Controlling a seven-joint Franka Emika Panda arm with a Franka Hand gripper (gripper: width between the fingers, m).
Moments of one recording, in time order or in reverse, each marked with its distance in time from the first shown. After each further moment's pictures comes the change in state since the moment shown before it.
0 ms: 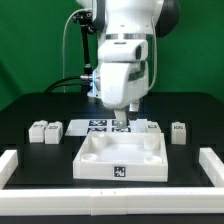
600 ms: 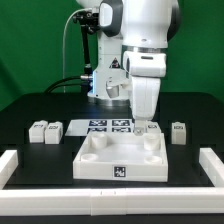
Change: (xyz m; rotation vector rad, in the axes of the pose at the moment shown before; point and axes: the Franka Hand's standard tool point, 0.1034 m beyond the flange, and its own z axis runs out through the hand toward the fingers) arm 0.013 -0.034 0.010 0.070 -0.066 -0.266
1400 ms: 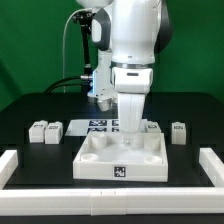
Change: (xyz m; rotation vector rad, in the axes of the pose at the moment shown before) arm -0.015 -0.024 0.035 0.043 0.033 0.063
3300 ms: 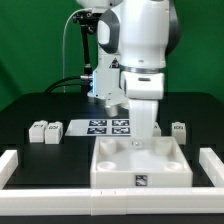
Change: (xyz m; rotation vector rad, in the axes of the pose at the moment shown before) arm 0.029 0.043 -0.001 -0.015 -0.010 -0.058
